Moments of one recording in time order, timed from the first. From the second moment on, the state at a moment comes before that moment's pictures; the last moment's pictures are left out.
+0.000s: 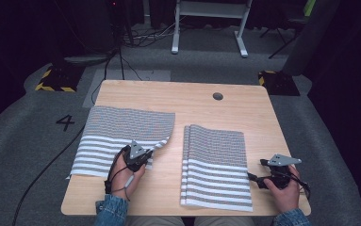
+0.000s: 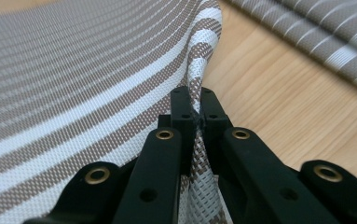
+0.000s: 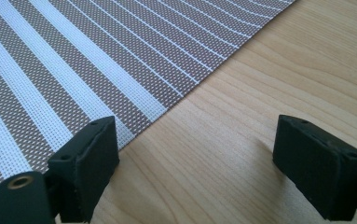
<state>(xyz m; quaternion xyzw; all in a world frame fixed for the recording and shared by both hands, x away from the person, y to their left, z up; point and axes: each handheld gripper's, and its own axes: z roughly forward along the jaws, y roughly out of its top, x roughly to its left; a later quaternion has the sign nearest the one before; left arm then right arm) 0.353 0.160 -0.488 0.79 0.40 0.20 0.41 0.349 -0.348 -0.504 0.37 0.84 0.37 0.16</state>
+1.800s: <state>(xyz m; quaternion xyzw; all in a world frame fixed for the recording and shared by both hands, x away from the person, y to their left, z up) 0.294 0.276 -0.490 0.68 0.64 0.21 0.29 0.350 -0.348 -0.504 0.37 0.84 0.37 0.16</state>
